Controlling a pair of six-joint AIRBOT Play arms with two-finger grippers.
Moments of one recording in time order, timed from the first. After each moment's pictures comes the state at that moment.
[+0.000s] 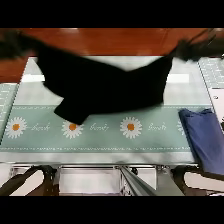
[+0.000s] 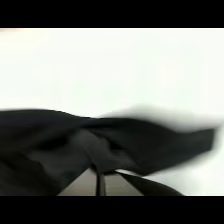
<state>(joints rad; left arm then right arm) 0.30 -1.08 1.41 0.39 -1.16 -1.13 -0.13 -1.39 1.67 -0.85 1.22 1.39</state>
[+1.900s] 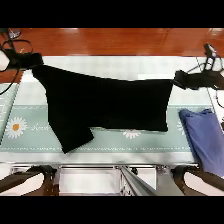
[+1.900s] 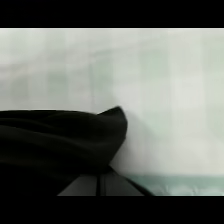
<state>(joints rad) -0.01 -1.27 1.30 1.72 -0.82 -1.85 -0.13 -1.25 1.10 -1.01 0.93 1.45</state>
